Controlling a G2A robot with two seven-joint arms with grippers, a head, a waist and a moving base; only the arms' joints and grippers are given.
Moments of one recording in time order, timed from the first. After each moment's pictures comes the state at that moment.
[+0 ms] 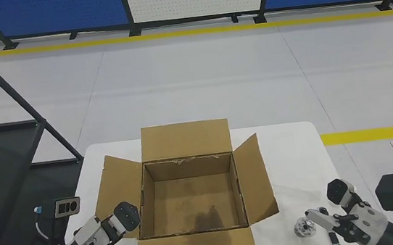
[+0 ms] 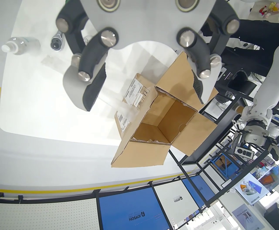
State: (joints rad) left arm 1.53 -1.09 -1.79 -2.08 -0.68 -0.27 -0.86; right arm -1.58 -1.33 1.97 -2.35 -0.46 -0.41 0.91
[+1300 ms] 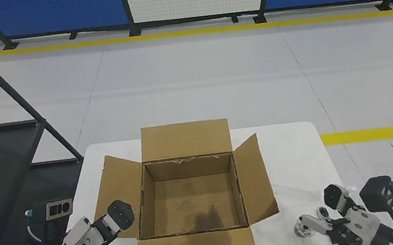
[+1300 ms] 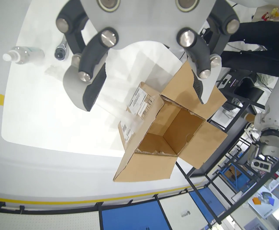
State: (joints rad) left arm 1.56 -1.10 -1.82 -2.10 -0.73 -0.33 -0.83; right arm -1.58 -1.31 1.96 -2.35 -0.52 -0.39 1.00
